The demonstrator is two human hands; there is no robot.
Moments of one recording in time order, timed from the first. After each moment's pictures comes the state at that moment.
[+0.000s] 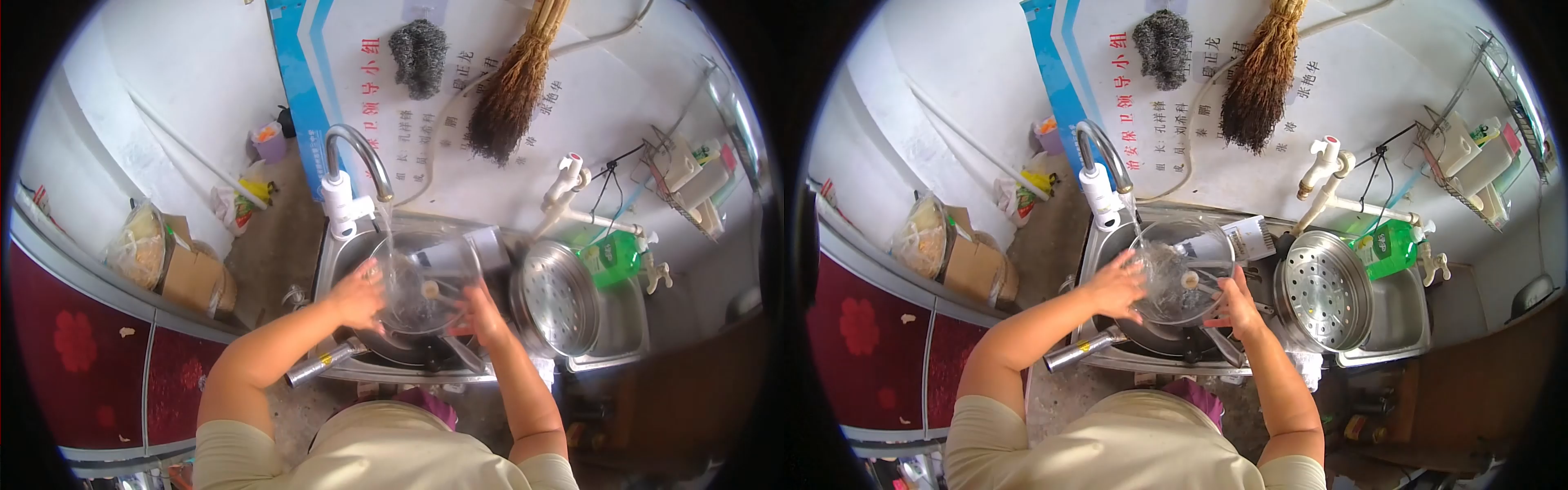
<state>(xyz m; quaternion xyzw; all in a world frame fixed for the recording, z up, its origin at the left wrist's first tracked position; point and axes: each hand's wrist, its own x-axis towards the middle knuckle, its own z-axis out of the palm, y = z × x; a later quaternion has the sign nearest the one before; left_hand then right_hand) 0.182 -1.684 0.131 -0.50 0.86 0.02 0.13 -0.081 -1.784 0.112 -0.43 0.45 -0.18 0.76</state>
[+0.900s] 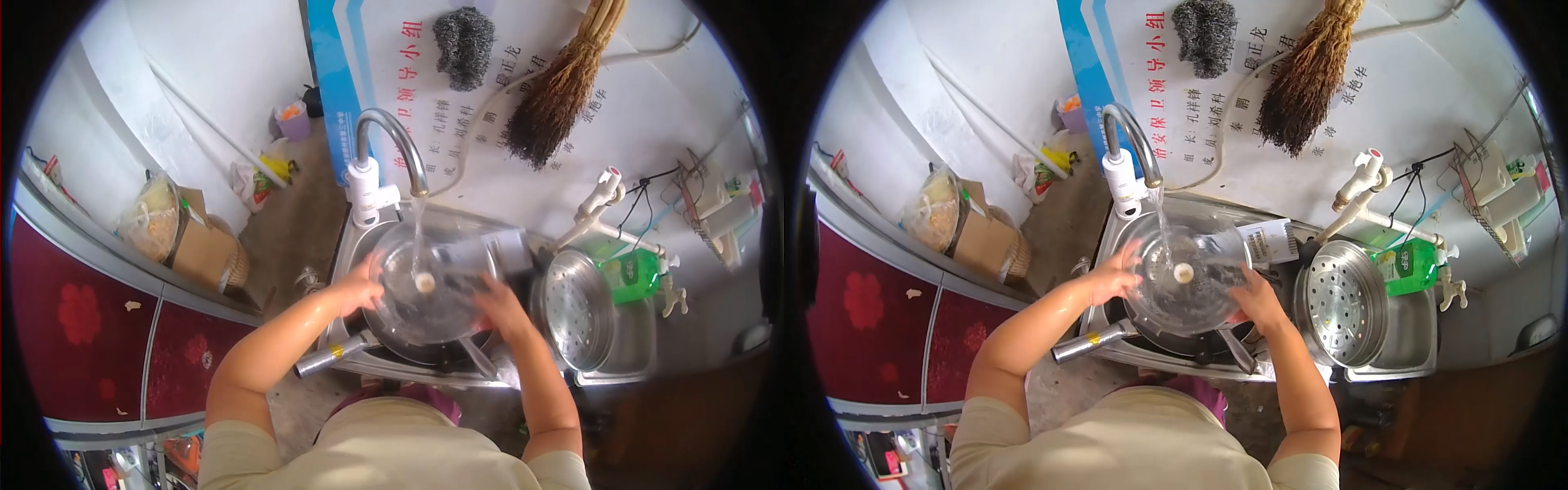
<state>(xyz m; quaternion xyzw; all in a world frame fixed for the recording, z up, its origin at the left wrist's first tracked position) 0.203 -1.668 0.112 -0.58 0.25 0.64 -0.43 -0.065 -1.800 0.120 -0.63 0.42 -0.12 0.64</state>
